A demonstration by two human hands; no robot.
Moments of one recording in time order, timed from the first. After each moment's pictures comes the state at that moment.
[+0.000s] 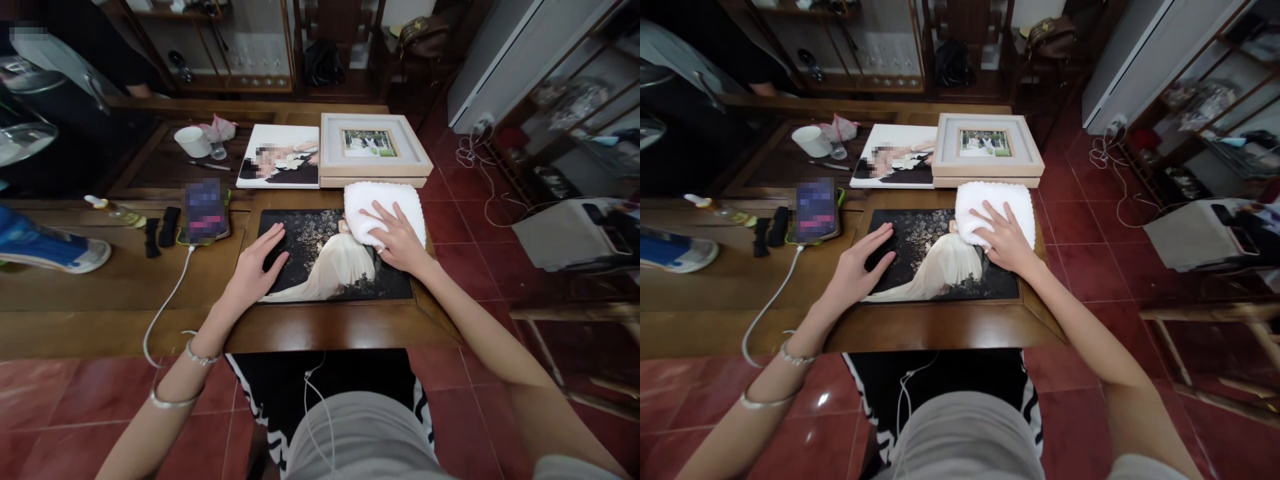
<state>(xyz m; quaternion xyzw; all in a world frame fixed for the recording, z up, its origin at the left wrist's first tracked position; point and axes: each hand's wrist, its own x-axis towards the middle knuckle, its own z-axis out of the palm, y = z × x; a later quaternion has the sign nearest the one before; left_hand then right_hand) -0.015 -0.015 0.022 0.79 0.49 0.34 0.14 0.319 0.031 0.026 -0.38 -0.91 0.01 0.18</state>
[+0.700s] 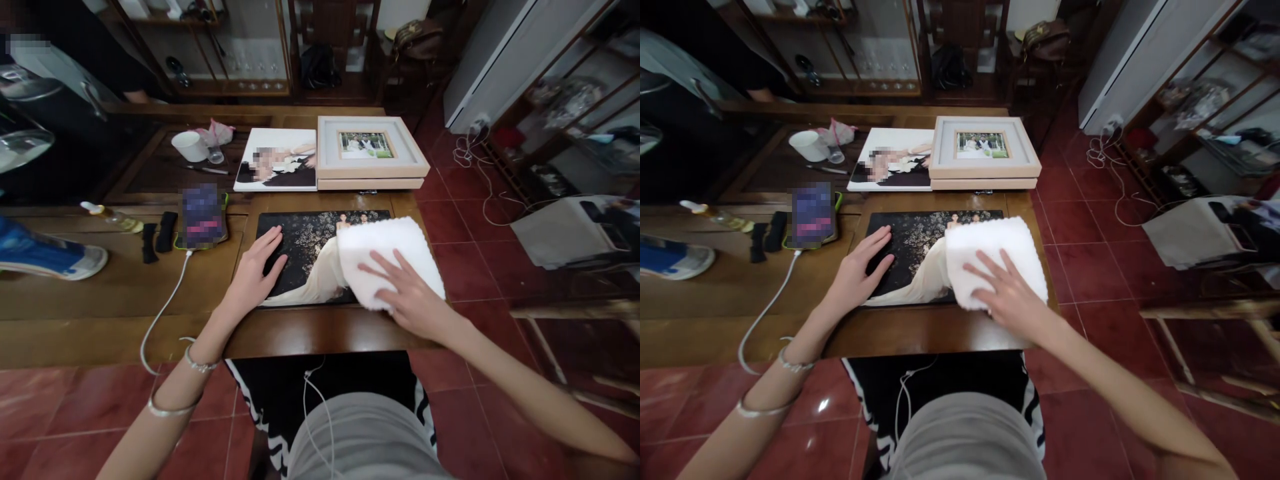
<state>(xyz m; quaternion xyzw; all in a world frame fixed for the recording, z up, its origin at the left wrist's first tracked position) -0.015 -0.014 0.018 0.80 0.49 0.32 0.15 0.310 -0.069 0.059 -0.33 -0.93 0.07 0.14</state>
